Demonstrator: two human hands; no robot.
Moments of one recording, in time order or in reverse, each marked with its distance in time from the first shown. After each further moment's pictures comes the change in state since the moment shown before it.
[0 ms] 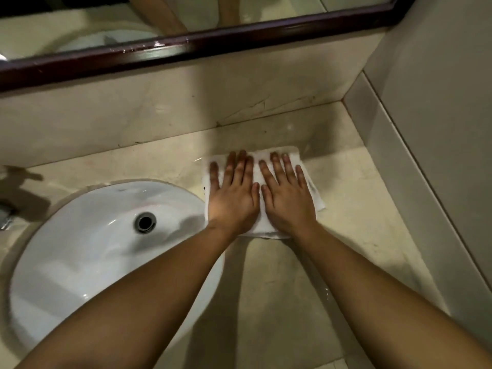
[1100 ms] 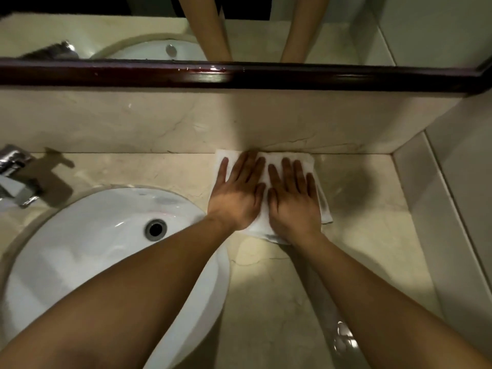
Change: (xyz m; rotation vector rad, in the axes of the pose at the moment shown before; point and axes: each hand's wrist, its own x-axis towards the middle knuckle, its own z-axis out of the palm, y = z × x) left_hand 0.058 -0.060 -0.004 0.008 0.094 -0.048; right_hand 0.089 -0.013 0.009 -0.032 0.030 -0.138
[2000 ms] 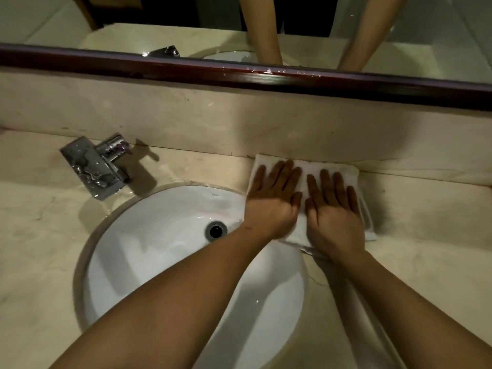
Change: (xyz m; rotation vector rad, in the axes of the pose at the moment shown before) left_hand -0.031 -0.082 0.007 -0.079 0.227 -0.099; right_hand 0.017 -0.080 0.024 -0.007 0.017 -0.057
